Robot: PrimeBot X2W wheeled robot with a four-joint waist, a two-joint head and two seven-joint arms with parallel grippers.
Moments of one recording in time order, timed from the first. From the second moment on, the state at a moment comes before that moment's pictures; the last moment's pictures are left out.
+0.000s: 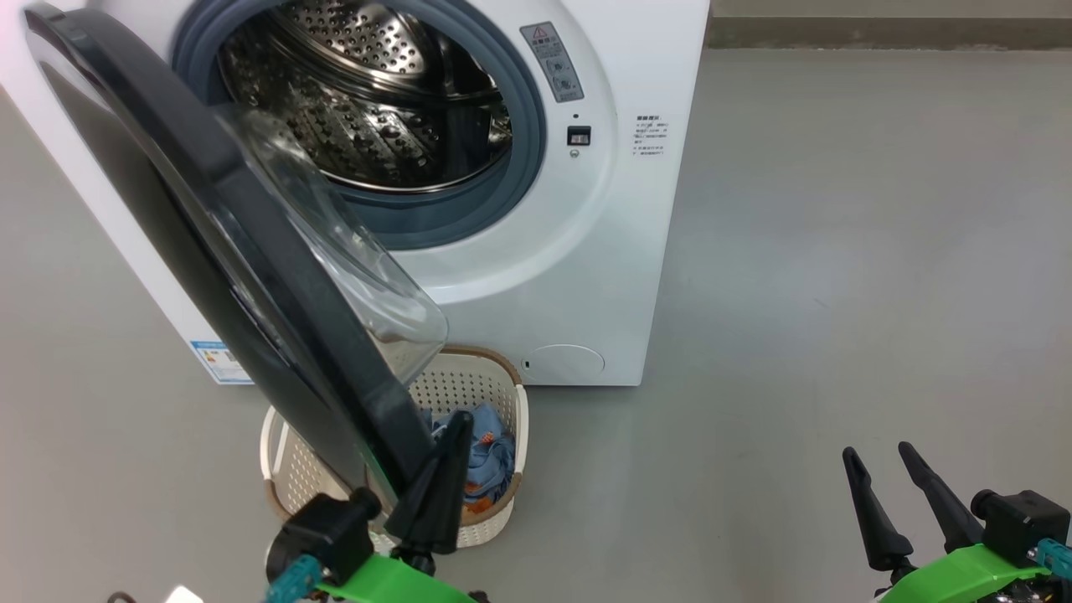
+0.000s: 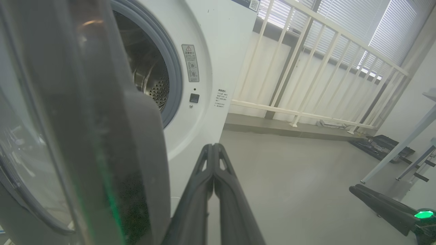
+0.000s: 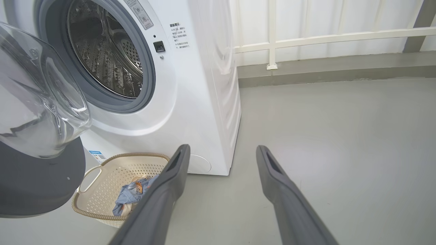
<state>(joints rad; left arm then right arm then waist) -0.11 0.05 -0.46 0.05 -0.43 -0.06 -0.26 -0.03 -0.24 0.05 0.30 0.41 0.13 -0.25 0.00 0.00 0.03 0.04</state>
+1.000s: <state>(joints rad) -0.09 0.02 -0.38 0.11 -0.46 -0.07 -0.26 -0.03 -0.24 0.03 0.27 0.41 0.13 -0.25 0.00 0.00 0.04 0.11</state>
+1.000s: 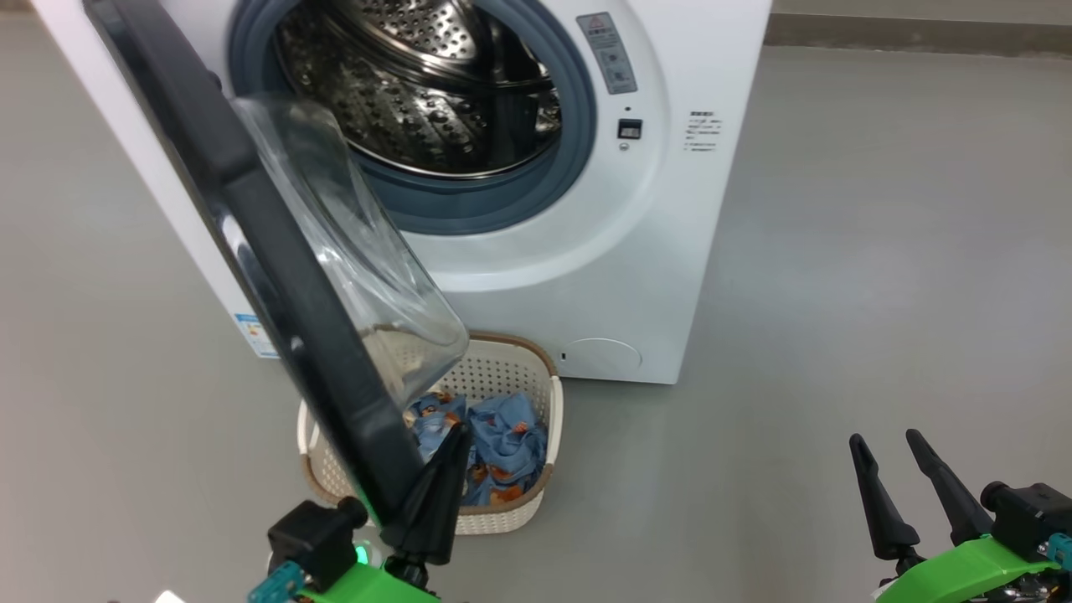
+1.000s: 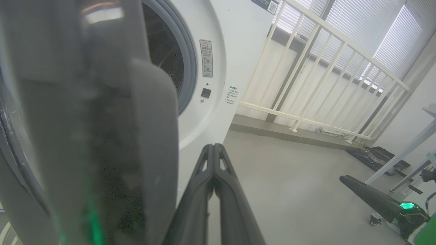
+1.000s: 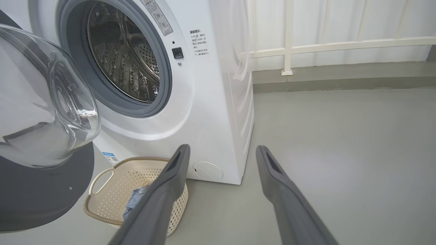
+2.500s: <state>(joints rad) -0.01 0.08 0.07 0.16 -0.33 -0.02 -0.26 -0.02 -0.23 0.04 0.26 0.41 0.13 -0.25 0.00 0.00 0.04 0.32</state>
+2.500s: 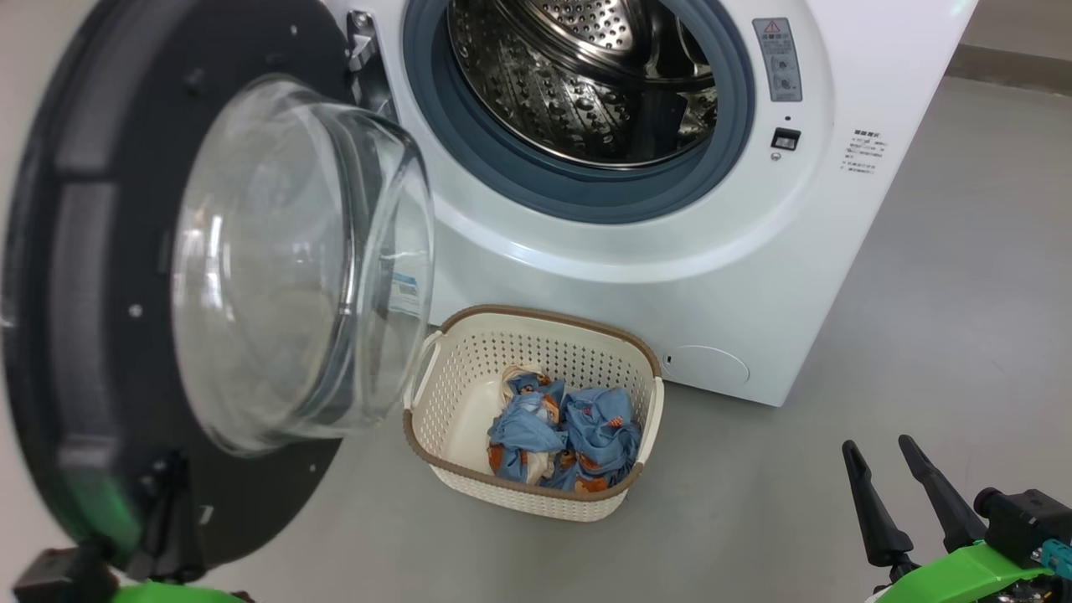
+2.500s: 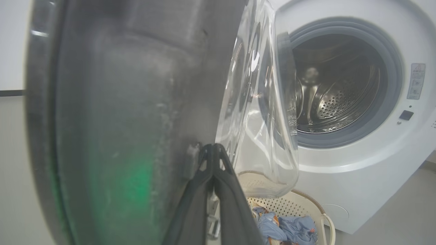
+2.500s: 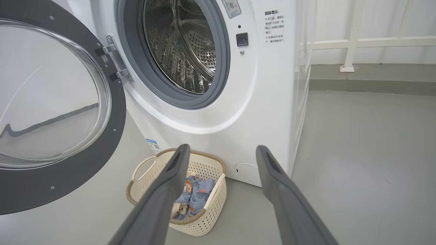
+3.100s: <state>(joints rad) -0.19 0.14 0.30 0.32 -0.31 -0.01 -0.26 -0.05 -0.25 0.04 0.25 0.41 0.13 -0.25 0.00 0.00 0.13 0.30</state>
